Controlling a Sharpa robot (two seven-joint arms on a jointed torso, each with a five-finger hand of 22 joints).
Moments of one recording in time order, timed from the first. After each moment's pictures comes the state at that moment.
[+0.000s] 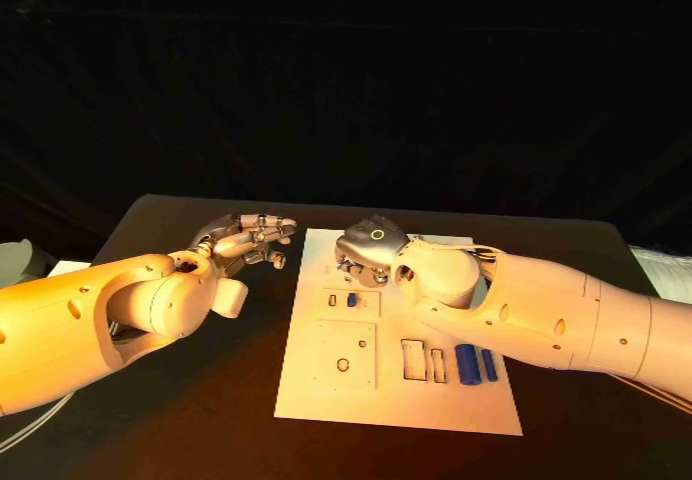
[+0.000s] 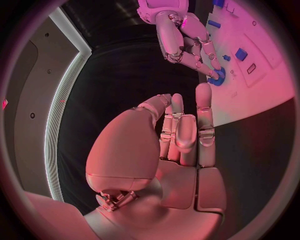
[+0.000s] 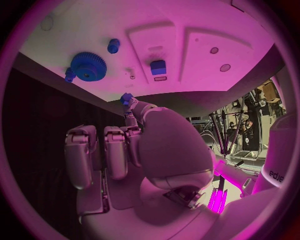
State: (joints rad) left arm 1.23 -0.97 -0.06 1.62 -0.01 -0.35 0.22; left_hand 1.38 -0.12 0.36 0.02 0.39 0.95 0.13 0.35 0.32 1.07 0.05 0.61 0.44 1.39 -0.02 1.27 1.13 0.16 1.27 0.07 0.47 1.10; right arm 1.19 -0.53 -0.03 1.43 -2.07 -0.21 -0.23; right_hand 1.39 -0.03 0.50 0.15 0.04 1.16 0.10 0.07 0.07 1.46 0.00 1.51 1.31 1.47 -0.06 1.57 1.31 0.01 1.47 0.05 1.56 1.31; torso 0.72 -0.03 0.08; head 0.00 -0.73
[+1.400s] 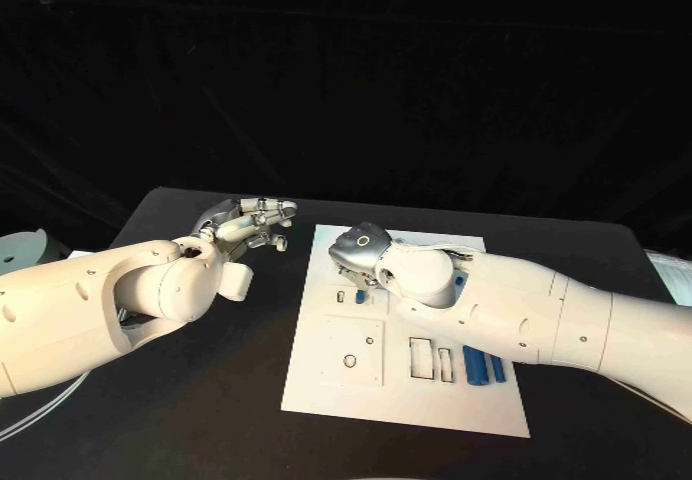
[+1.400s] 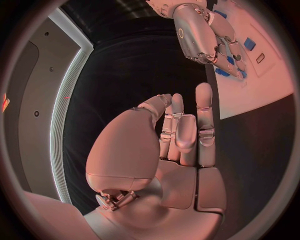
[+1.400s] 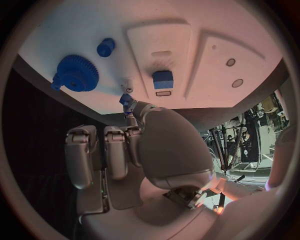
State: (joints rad) left arm 1.24 -0.98 -0.06 1.63 0.03 -0.38 0.26; left_hand 1.37 -0.12 0.36 0.02 0.39 0.95 0.13 0.35 0.31 1.07 0.05 0.61 0.43 1.39 -0.02 1.27 1.13 0.16 1.27 0.07 0.47 1.09; right arm 1.20 -0.40 -0.08 1.29 -2.12 -0.13 -0.23; right_hand 1.39 -0.03 0.50 0.15 0.05 1.16 0.10 0.07 0.07 1.46 0.00 1.50 1.31 1.47 -0.06 1.57 1.31 0.01 1.46 0.05 1.56 1.31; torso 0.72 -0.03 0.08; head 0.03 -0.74
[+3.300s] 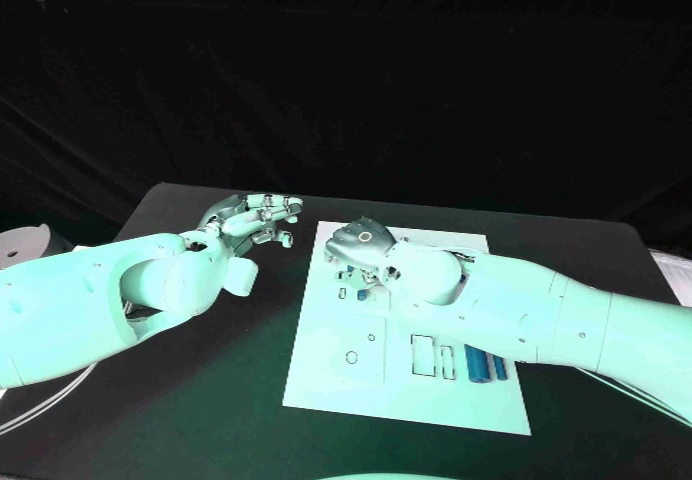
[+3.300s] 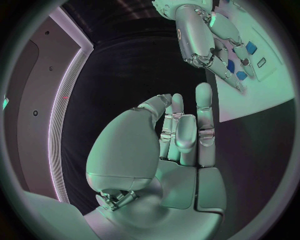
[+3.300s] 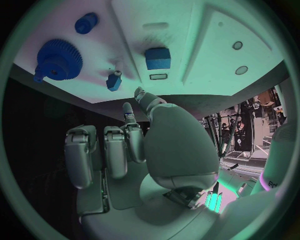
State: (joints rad) left arm 1.25 -0.97 -0.06 1.63 0.03 -0.38 0.24; left_hand 1.37 -0.11 0.36 0.03 0.39 0.95 0.13 0.35 0.31 1.07 0.05 0.61 0.43 1.39 -0.02 1.27 1.13 0.16 1.27 0.07 0.47 1.09; right arm 1.19 -0.39 -0.10 1.26 -2.04 -0.32 -0.14; right_hand 1.33 -0.16 0.38 0.09 0.05 1.08 0.12 0.07 0.07 1.47 0.03 1.42 1.31 1.47 -0.04 1.57 1.31 0.01 1.46 0.06 1.56 1.31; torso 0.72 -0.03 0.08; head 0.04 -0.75
